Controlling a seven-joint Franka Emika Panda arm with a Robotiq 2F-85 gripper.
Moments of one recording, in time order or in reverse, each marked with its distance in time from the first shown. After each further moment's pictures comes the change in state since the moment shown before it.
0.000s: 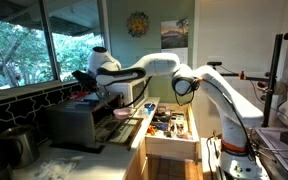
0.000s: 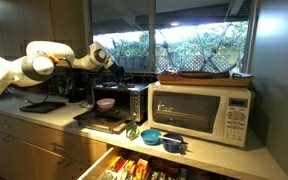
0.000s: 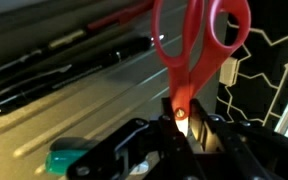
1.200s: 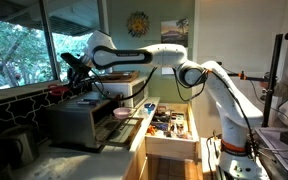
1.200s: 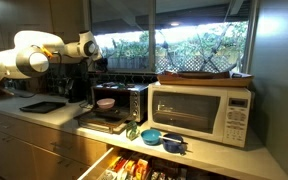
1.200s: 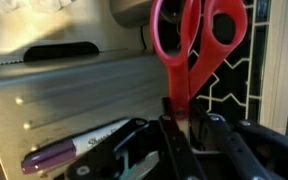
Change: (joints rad) arm -0.021 -0.124 0.252 -0.031 0.205 0.047 -0.162
